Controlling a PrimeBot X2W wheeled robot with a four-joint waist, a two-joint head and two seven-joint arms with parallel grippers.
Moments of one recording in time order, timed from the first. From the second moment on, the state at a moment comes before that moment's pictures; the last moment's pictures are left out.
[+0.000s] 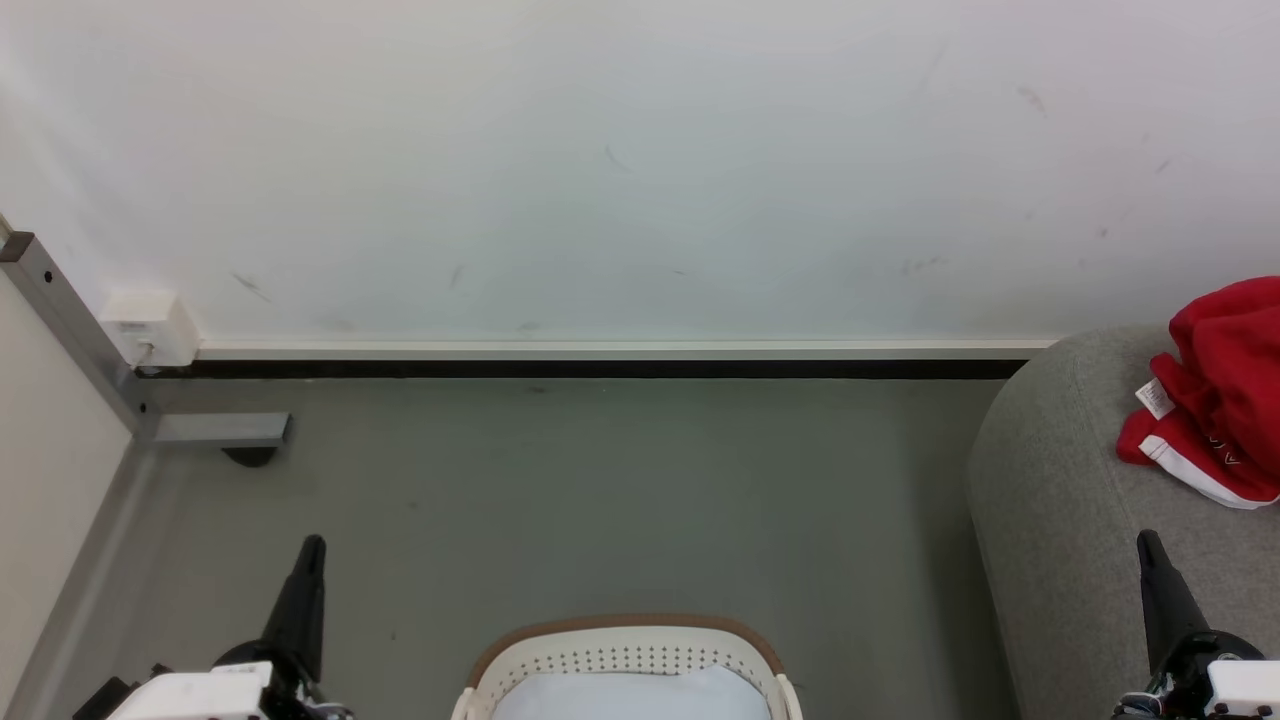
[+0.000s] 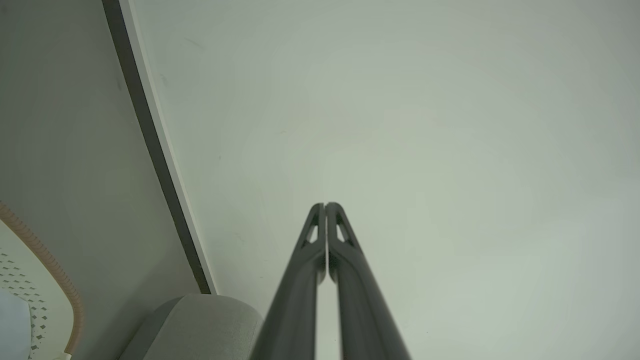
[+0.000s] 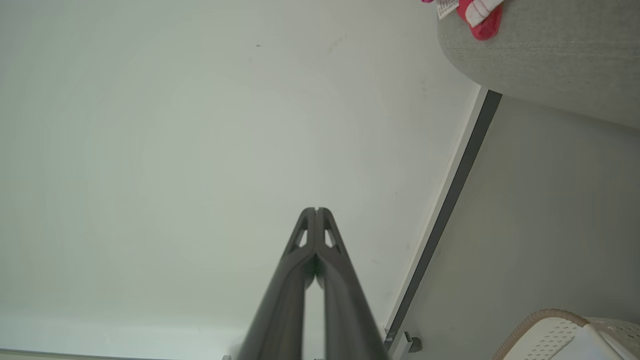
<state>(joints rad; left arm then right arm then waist) -0.11 0.05 0.11 0.25 -1.61 -0.13 0.11 -0.10 -0.06 -0.09 0.24 1.63 0.13 0.10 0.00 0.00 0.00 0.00</state>
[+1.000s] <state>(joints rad) -0.11 0.05 0.11 0.25 -1.61 -0.13 0.11 -0.10 -0.06 -0.10 0.24 1.63 0.13 0.10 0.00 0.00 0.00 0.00</state>
